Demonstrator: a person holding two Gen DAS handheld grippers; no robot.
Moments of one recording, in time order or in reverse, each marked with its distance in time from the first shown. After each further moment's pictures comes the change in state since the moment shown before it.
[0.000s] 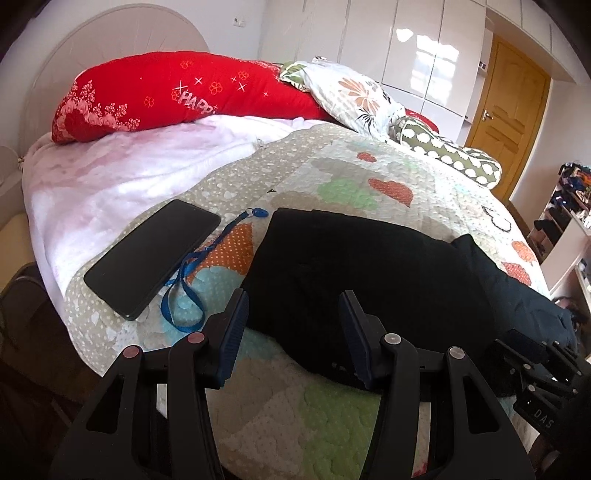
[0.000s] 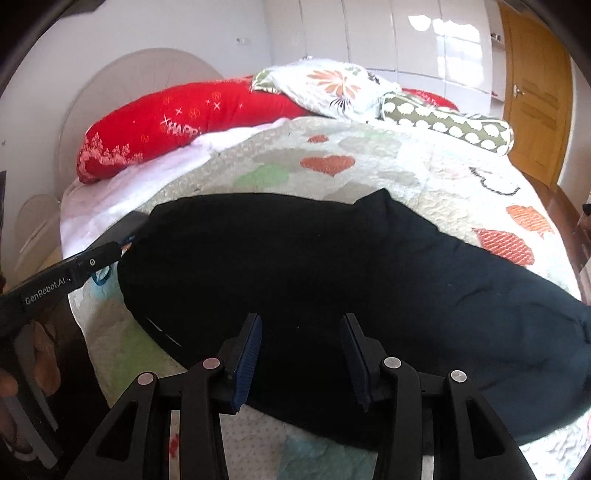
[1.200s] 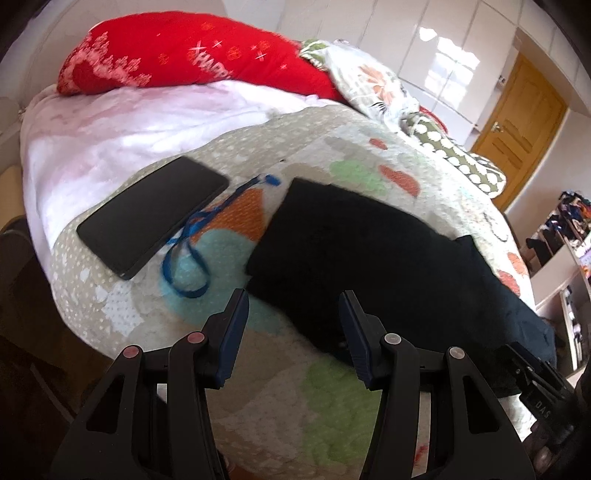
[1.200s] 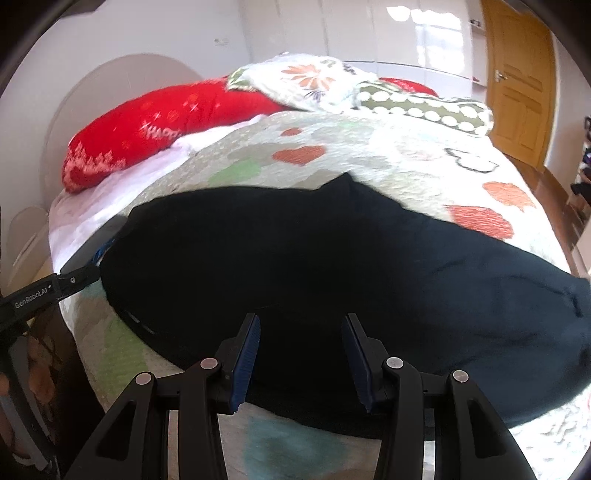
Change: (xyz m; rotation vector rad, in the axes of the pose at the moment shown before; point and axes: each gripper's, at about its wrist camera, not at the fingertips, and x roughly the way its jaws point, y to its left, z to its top) left arm 0.007 0.018 -0.005 -0.121 0.089 -0.063; right arm -0.011 -0.038 -0.011 0.092 0.013 -0.051
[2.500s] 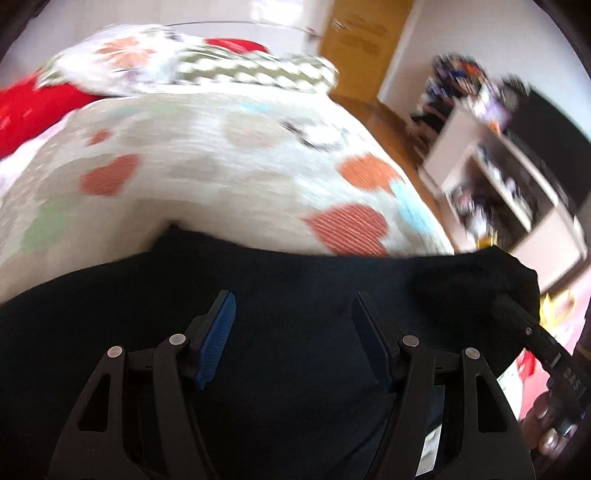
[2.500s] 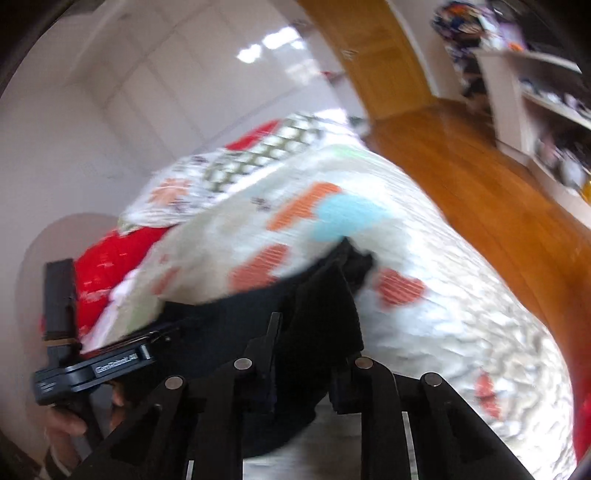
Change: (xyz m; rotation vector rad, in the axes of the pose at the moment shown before) left arm 0.085 -0.261 0.012 0.459 0.200 -0.360; right arm -0.078 -0.176 -0.007 0.461 -0.262 0.015
